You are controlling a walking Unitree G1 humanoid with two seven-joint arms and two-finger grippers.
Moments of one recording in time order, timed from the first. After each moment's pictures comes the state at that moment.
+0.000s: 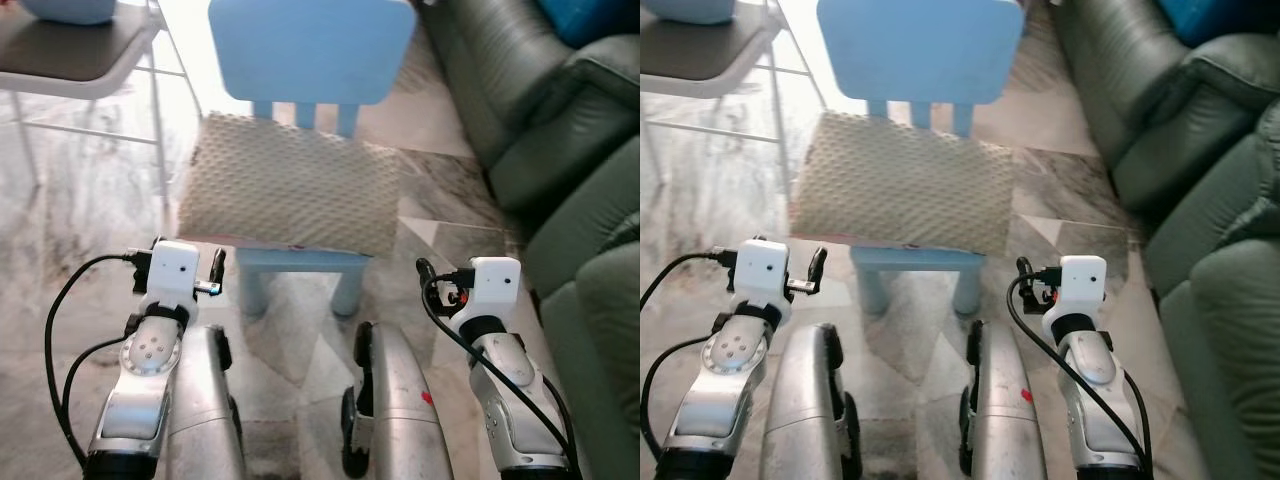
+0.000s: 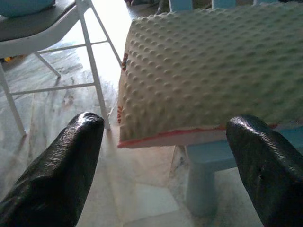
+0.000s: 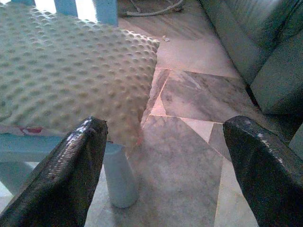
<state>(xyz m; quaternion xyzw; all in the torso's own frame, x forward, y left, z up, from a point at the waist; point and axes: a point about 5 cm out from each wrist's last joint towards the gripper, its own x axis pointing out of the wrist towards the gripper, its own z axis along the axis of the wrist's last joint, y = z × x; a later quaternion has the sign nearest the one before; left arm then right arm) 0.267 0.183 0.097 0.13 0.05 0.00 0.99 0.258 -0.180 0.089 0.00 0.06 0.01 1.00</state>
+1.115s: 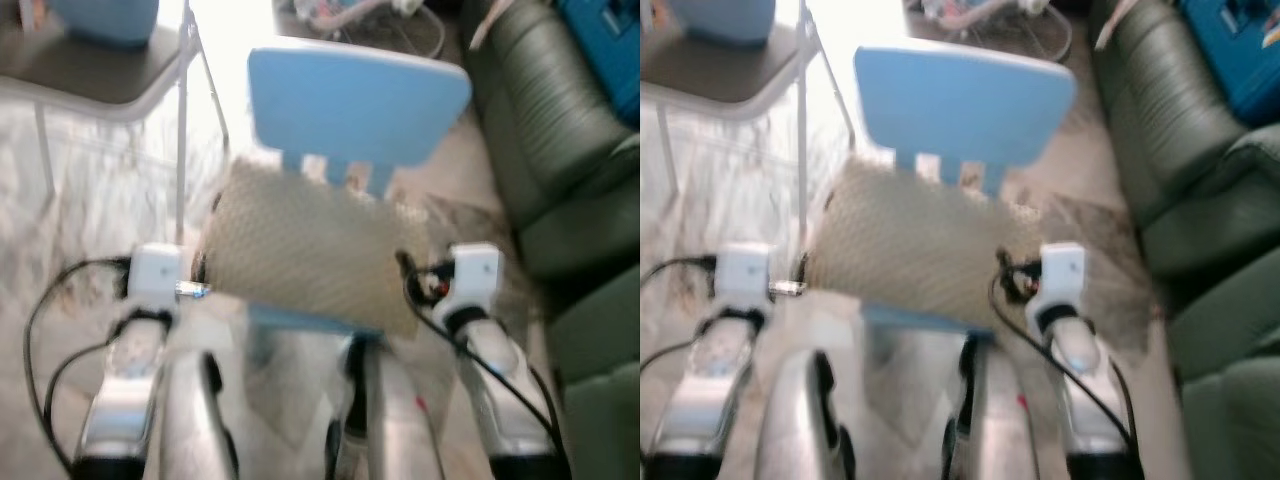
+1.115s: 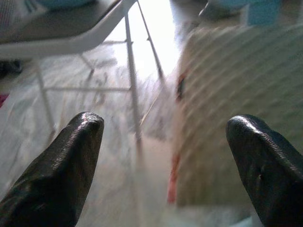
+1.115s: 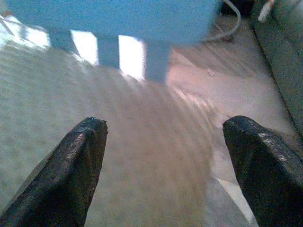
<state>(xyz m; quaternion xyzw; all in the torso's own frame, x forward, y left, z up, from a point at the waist) 0.266 0.192 0.096 0.13 0.05 0.02 0.99 0.267 -0.167 0.093 -0.01 0.05 0.06 1.00</state>
